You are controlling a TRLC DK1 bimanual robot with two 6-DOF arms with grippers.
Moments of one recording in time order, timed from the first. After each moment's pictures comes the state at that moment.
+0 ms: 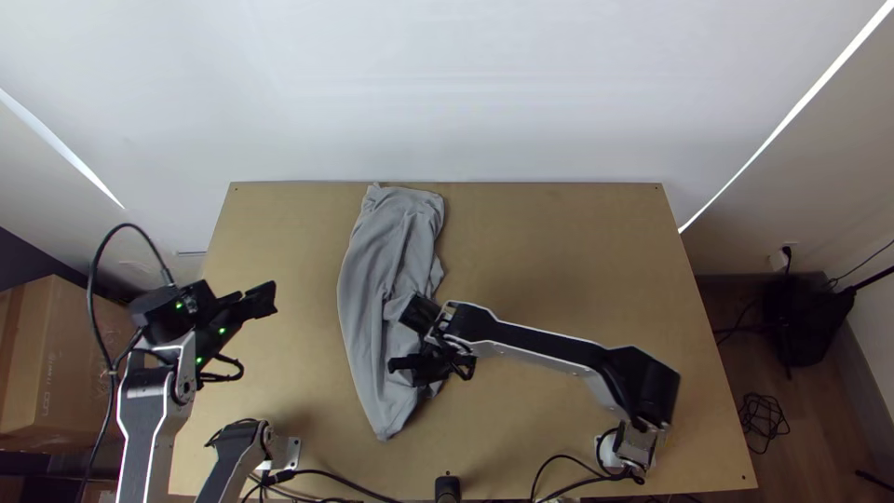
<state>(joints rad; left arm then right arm) 0.16 0.70 0.79 -0.63 0.16 -0.27 1.13 1.89 1.42 -0.72 -0.44 0.93</state>
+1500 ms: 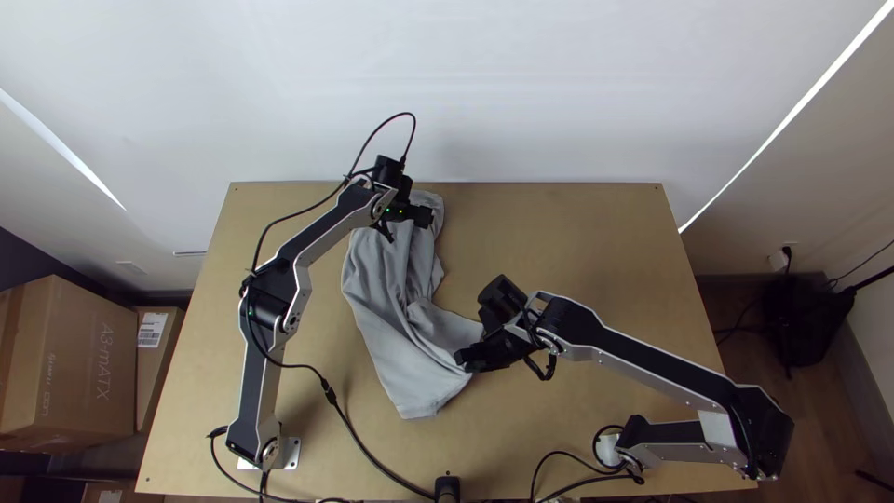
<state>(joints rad) -0.39 2.30 2.02 -0.55 0.05 -0.07 0.95 1.44 1.11 -0.79 -0.43 0.72</state>
